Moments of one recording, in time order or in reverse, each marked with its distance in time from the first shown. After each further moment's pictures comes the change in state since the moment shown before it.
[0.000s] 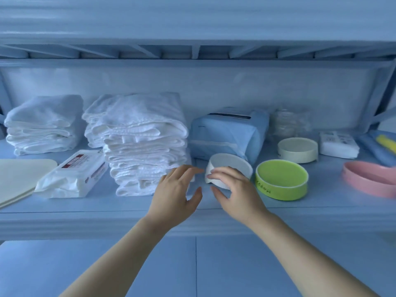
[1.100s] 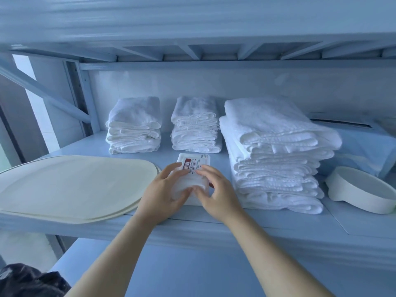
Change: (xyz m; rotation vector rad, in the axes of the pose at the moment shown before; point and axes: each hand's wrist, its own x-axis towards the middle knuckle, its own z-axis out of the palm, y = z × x) left_hand -0.068 -0.277 -0.146 -0.045 -0.005 -0.179; right_hand 0.113 -0.179 0.260 0.343 -0.099 0.139
